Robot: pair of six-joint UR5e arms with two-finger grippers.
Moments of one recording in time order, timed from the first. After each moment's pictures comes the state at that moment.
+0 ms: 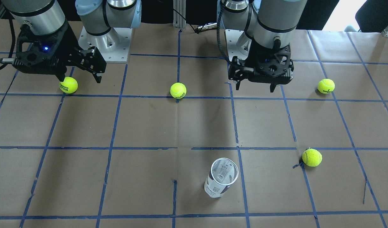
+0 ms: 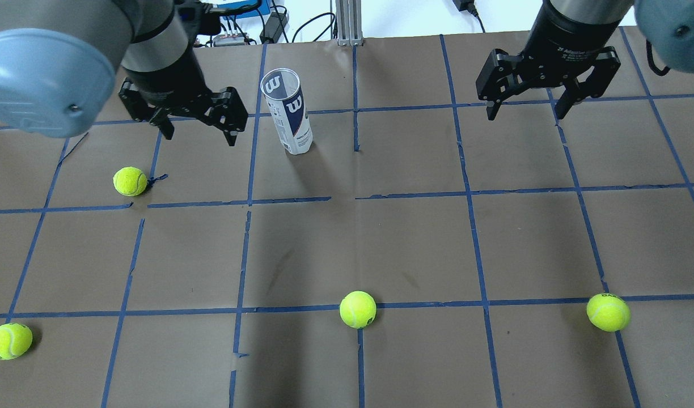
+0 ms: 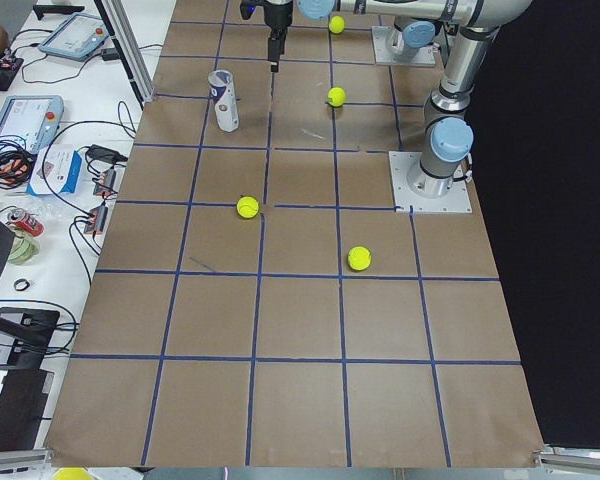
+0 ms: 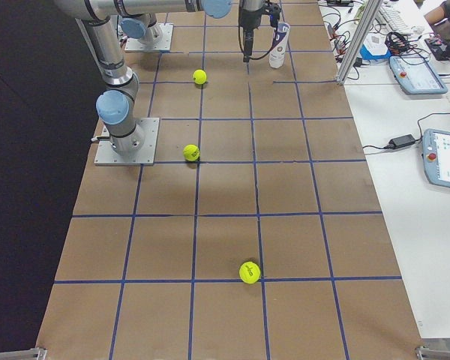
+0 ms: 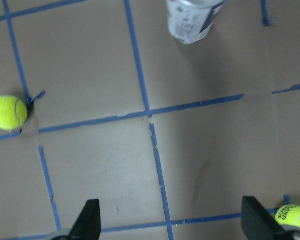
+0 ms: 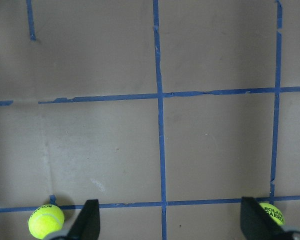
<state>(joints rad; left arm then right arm) -1.63 -1.60 -1.56 -1.57 1.64 0.01 1.58 -1.54 1.48 -1.50 -1.56 0.03</state>
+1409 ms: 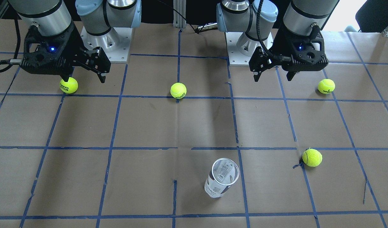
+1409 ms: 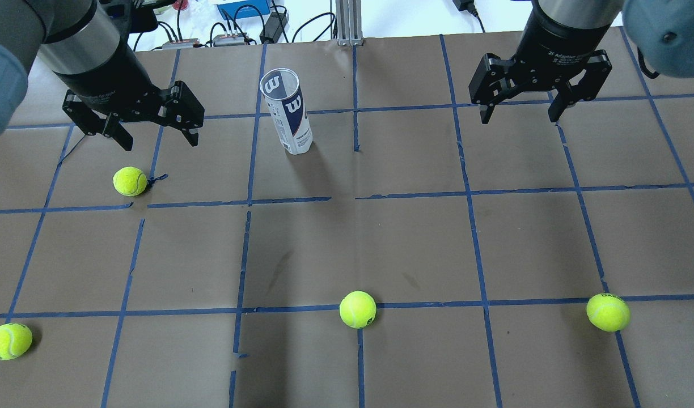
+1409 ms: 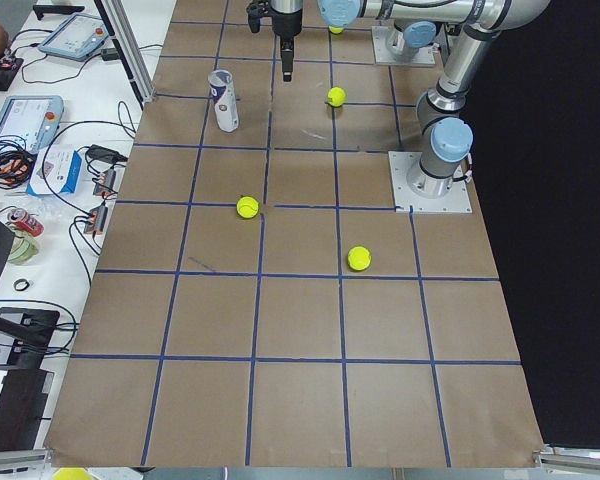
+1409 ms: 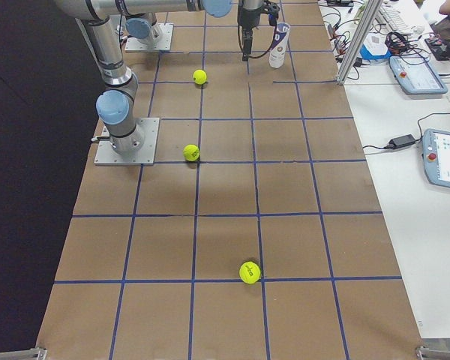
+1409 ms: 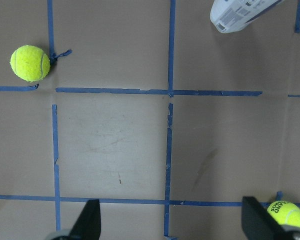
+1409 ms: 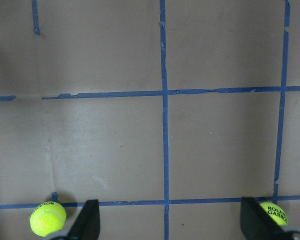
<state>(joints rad) -1.55 -1.55 -1.57 -1.59 1.59 -0.01 1.59 -1.53 1.49 -1.51 -1.56 0.04</state>
